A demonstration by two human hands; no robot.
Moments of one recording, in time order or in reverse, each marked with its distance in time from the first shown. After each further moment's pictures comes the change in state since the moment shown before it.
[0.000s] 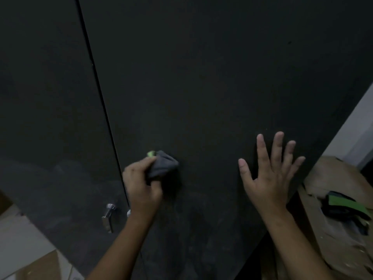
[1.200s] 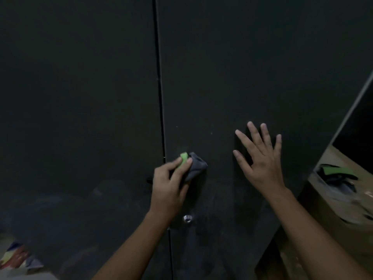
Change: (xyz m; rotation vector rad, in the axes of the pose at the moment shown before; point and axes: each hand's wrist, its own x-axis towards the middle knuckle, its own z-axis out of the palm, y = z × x) left_hand 0.053 -0.078 -0.062 -0.091 -0.383 0.376; right_hand 0.003 -0.125 0.015 -0.052 -0.044 -0.080
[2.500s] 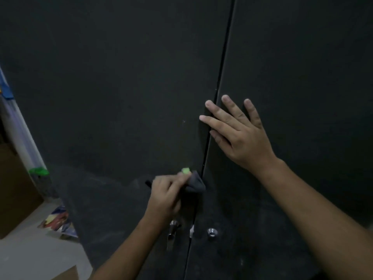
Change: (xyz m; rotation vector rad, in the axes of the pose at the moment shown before) left_hand -0.033 -0.061 -0.052 0.165 0.070 -0.004; right_hand 0.125 -0.130 0.010 0.031 0.222 -0.653
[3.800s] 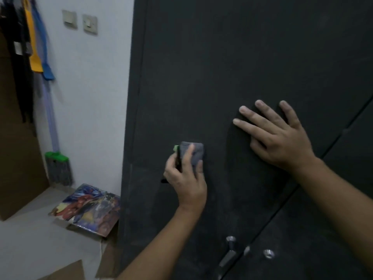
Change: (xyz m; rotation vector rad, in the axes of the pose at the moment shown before) left_hand 0.026 -0.108 -0.094 0.005 0.516 -0.626; right_hand 0.135 -0.102 0.049 -0.212 -0.087 -0.310
